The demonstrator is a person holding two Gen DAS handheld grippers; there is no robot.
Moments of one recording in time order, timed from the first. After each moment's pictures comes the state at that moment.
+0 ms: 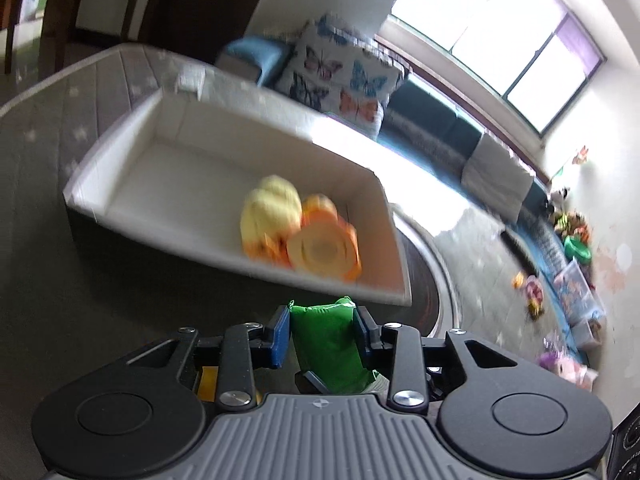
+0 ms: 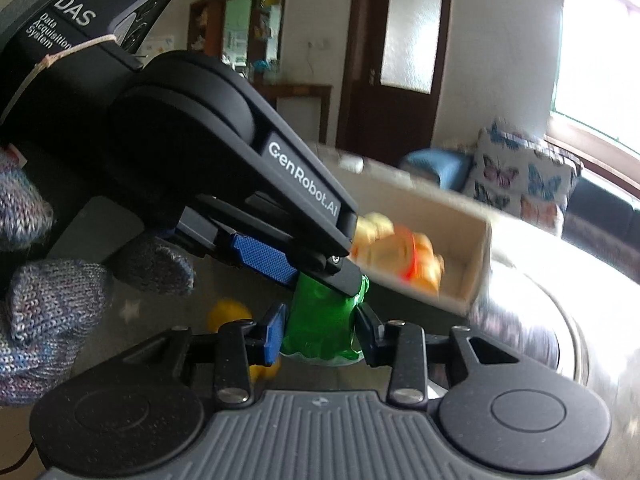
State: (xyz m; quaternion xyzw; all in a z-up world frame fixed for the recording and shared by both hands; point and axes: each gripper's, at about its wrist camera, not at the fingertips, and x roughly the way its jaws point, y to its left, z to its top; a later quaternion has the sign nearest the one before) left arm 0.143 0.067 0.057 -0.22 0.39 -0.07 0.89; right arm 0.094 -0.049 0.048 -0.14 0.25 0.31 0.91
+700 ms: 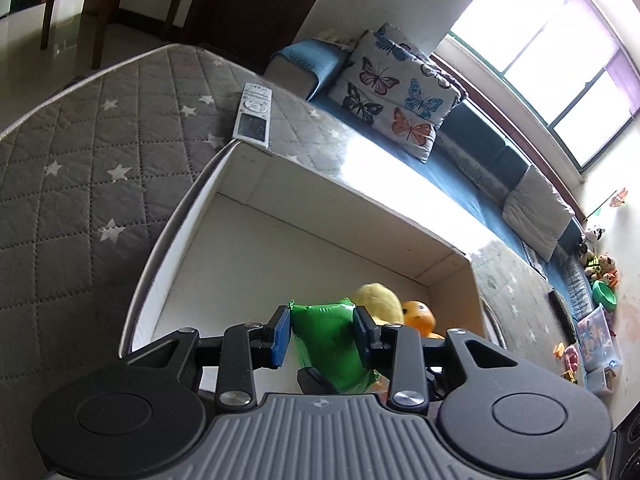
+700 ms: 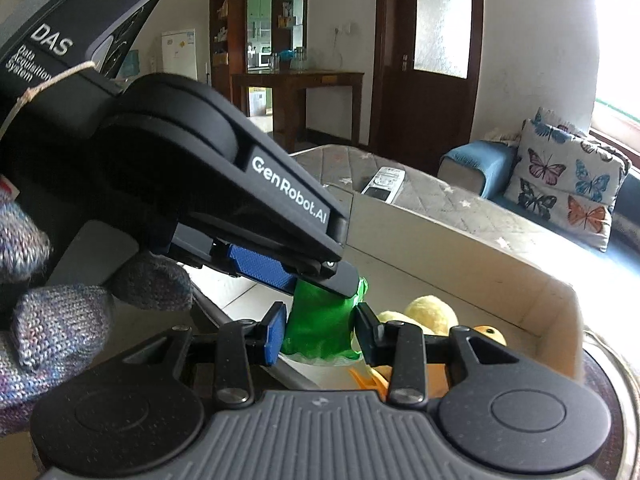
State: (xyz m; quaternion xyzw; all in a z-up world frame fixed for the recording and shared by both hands) left arm 0.234 0.148 0.043 -0.26 0.41 -0.01 0.87; right arm 0.215 0.028 0.038 -0.12 0.29 0.36 0.88
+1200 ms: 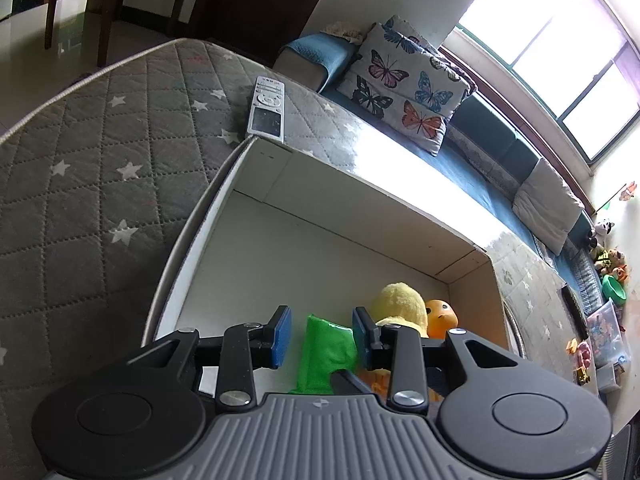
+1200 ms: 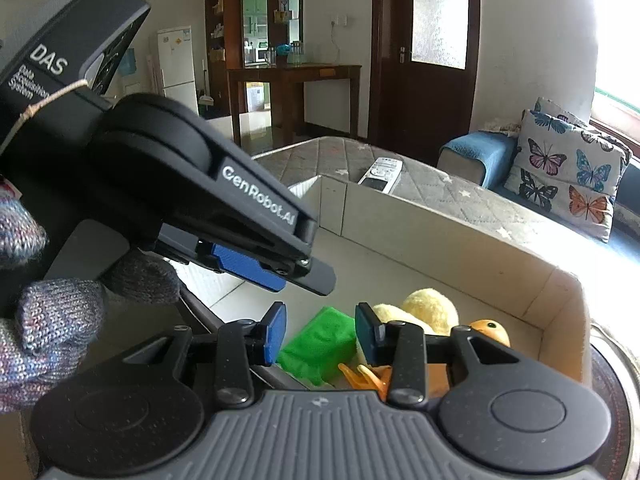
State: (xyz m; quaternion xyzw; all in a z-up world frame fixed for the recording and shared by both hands) left arm 0.233 0.155 0.038 -0.25 0.42 0.00 0.87; right arm 0.223 0.020 0.035 -0.12 0.30 0.36 0.88
